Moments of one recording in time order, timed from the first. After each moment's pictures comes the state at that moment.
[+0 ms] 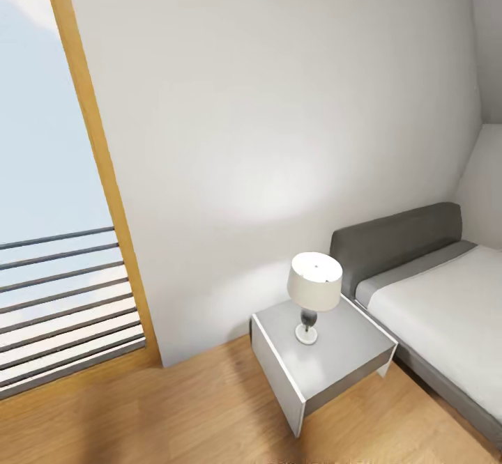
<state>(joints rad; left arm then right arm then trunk) 0.02 0.04 0.00 -0.01 0.00 0.00 0.00 -0.04 0.00 0.01 -0.02 0.00 -0.02 0.01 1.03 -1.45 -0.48</state>
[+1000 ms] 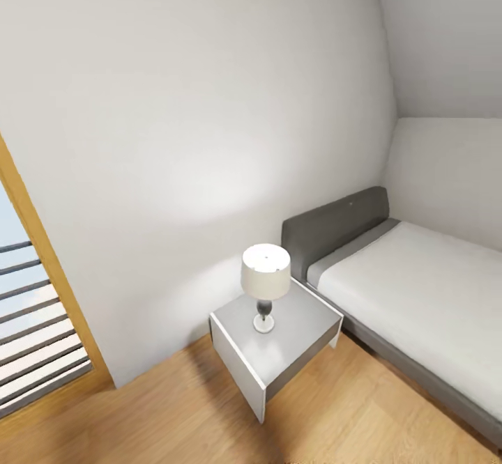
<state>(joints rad) 0.00 0.03 0.00 -0.12 0.01 0.03 -0.02 -0.05 -0.01 0.00 -0.09 0.00 -0.02 0.01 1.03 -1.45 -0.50</state>
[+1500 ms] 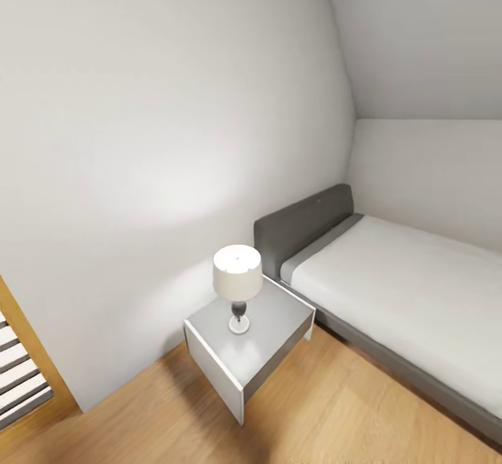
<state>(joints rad) -0.19 0.02 0.00 -0.20 0.03 0.25 -0.02 -0.15 -0.01 0.00 -0.19 -0.01 0.07 0.00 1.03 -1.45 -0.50</state>
